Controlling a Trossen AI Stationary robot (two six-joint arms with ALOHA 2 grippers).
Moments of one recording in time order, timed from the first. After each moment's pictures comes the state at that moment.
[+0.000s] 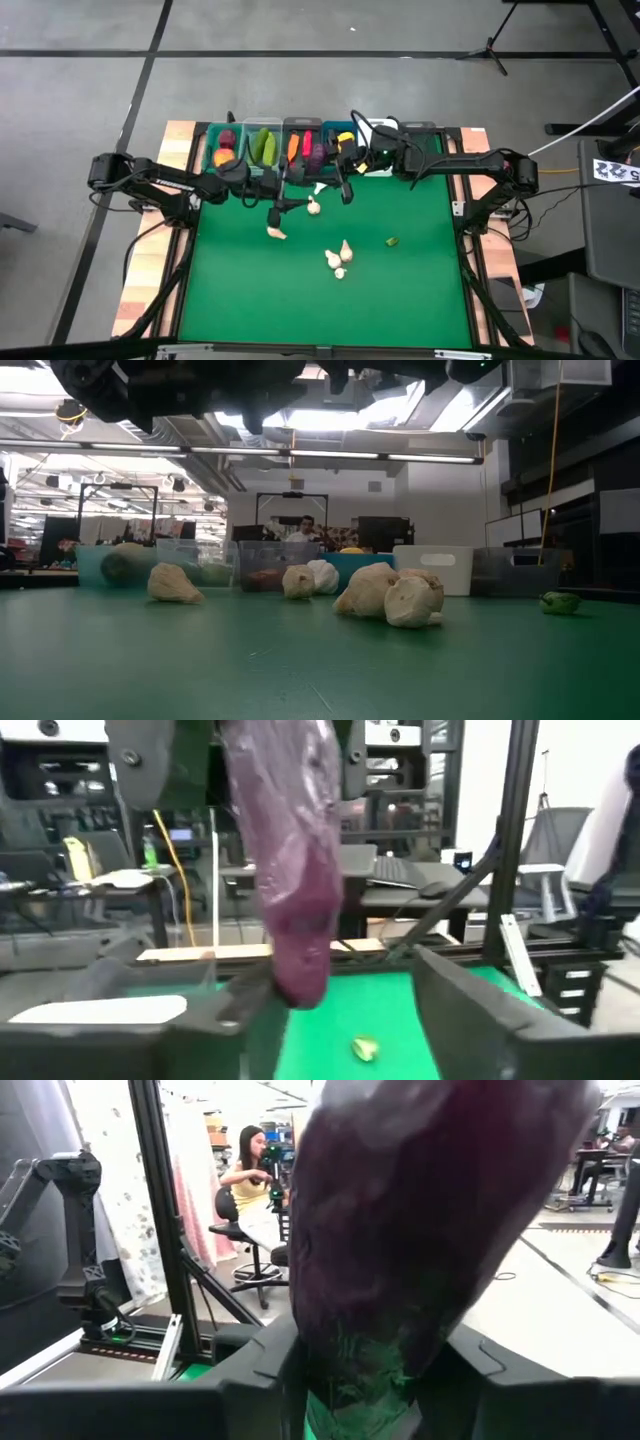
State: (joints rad) left arm 0.11 1.31 0.54 0.84 0.18 0.02; right arm -0.20 1.59 1.20 0.49 -0.44 0.05
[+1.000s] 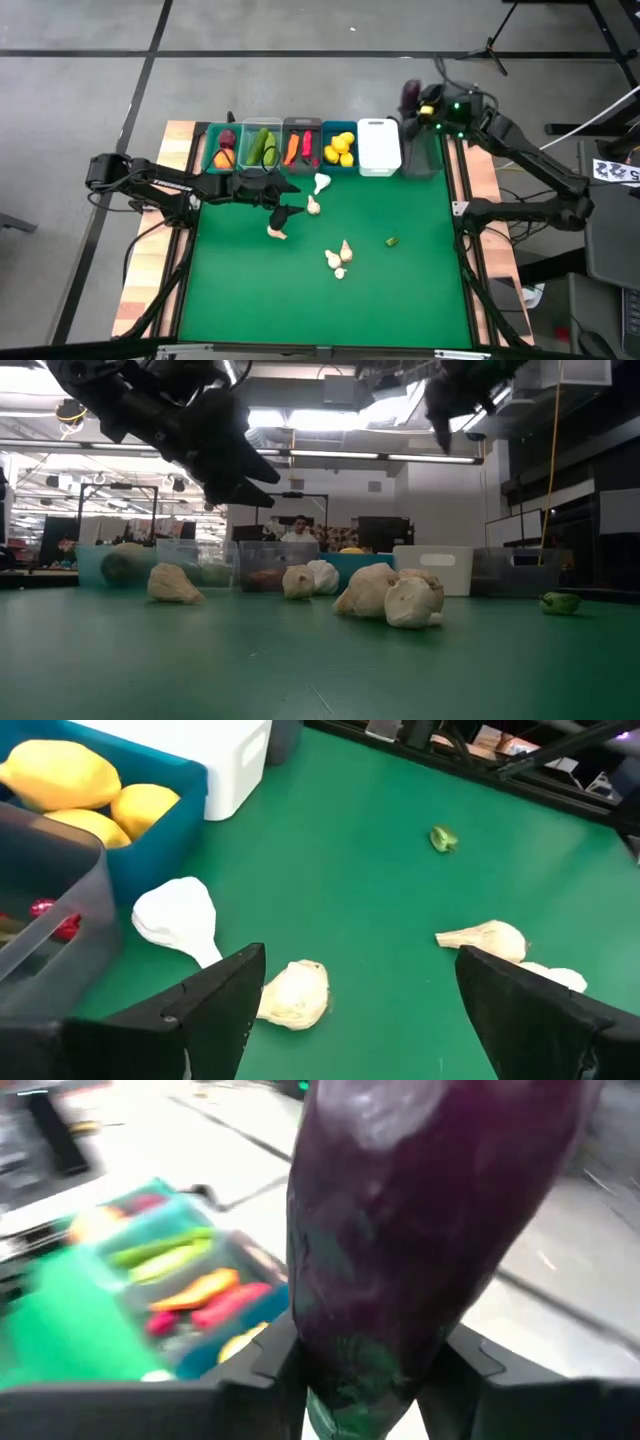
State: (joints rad) left arm 0.11 1.29 0.54 0.27 -0.03 -0.27; right arm -0.64 1.07 1.21 -0.54 0.11 0.05
